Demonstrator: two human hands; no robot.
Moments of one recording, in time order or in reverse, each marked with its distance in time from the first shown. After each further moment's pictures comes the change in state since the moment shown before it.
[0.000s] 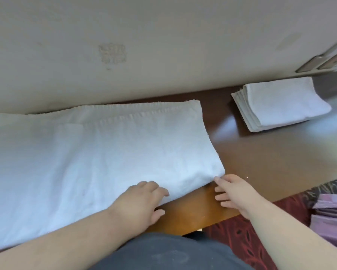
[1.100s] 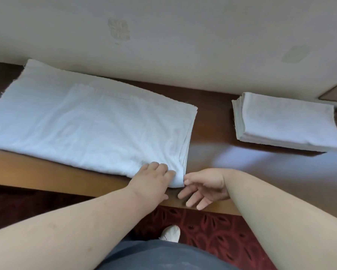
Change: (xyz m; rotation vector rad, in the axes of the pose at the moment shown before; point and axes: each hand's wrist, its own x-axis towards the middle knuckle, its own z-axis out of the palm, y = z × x) left_hand 0.092 0.178 0.061 0.273 0.134 -0.412; right_hand 0.056 -0.014 -0.082 -0.518 -0.994 0.007
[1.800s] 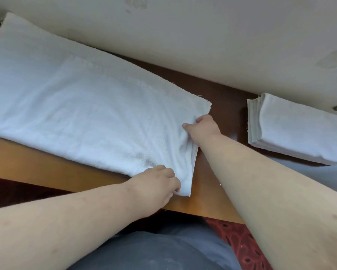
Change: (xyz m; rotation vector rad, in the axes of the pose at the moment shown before) left_hand 0.000 -0.032 0.000 -0.398 -0.055 0.252; right_hand 0.058 -0.127 -0.033 -0.185 1.050 -0.198
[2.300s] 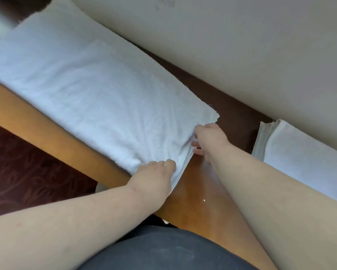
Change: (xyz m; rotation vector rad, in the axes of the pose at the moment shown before) left_hand 0.055 0.058 0.014 -0.065 0.240 -0.669; right_hand 0.016 0.009 -0.022 0.254 -0.187 0.094
